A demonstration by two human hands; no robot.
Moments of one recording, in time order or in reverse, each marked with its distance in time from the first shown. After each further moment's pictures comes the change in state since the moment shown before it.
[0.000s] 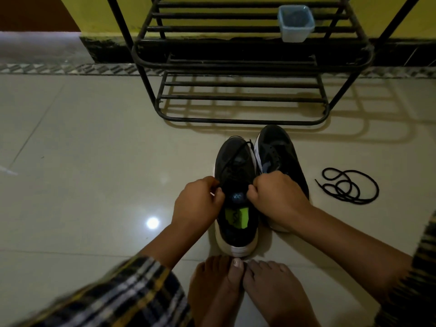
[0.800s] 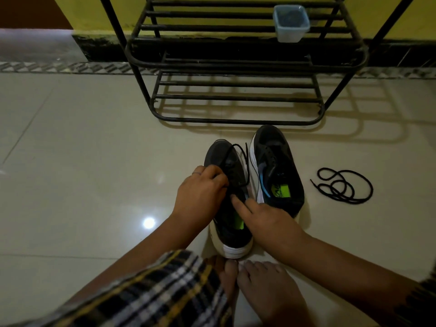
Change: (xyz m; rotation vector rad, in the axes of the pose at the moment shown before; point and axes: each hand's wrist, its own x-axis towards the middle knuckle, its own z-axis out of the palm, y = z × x) left_hand 0.017 -0.002 0.009 0.326 0.168 0.496; right_hand -0.037 0.011 0.050 -0.329 0.343 -0.436
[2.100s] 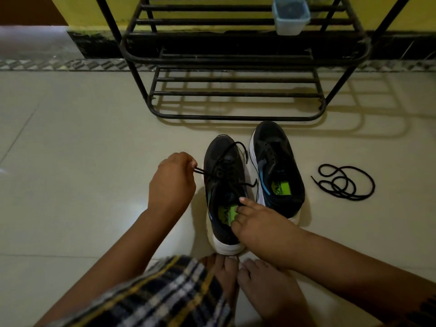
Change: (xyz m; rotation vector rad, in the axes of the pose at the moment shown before) left_hand 0.004 -0.026 -0.020 -0.171 0.092 -0.483; right_hand 0.003 -0.005 0.003 0.032 -0.252 -0.306
